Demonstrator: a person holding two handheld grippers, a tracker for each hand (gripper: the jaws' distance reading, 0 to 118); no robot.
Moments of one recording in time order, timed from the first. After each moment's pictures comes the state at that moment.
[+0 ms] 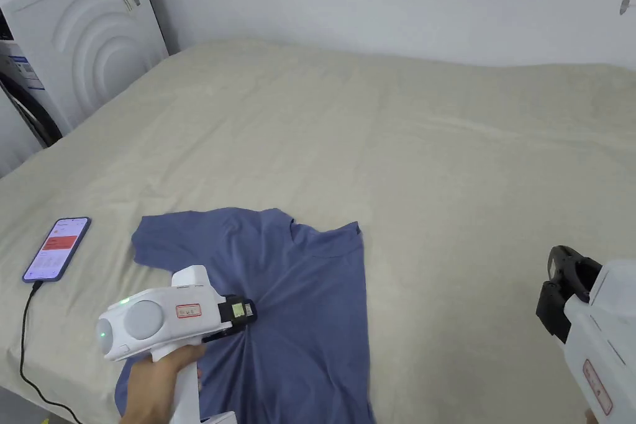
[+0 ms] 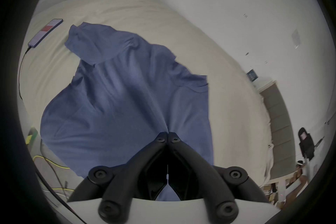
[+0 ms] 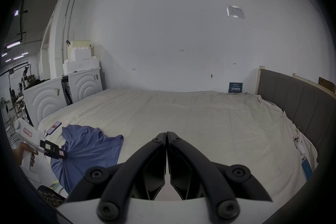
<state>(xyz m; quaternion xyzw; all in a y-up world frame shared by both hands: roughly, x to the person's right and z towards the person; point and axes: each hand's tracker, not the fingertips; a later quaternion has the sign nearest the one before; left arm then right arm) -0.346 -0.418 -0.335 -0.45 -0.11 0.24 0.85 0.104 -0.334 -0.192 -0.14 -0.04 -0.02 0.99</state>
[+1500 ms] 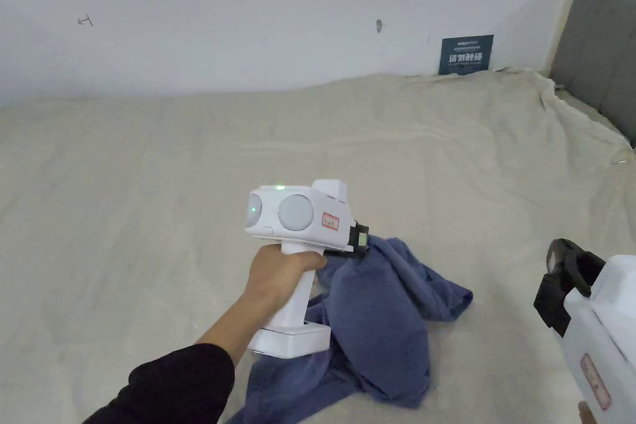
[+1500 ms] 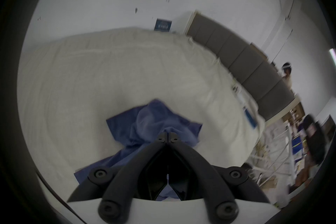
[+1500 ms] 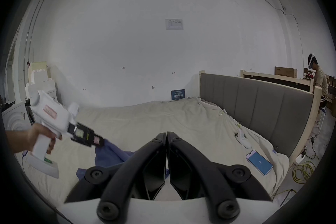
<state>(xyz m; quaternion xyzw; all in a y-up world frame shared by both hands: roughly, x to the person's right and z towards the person) 0.103 -0.338 -0.368 -0.44 -0.41 -0.06 0.79 0.252 -0.313 -0.052 -0.10 -0.24 -0.05 0.97</state>
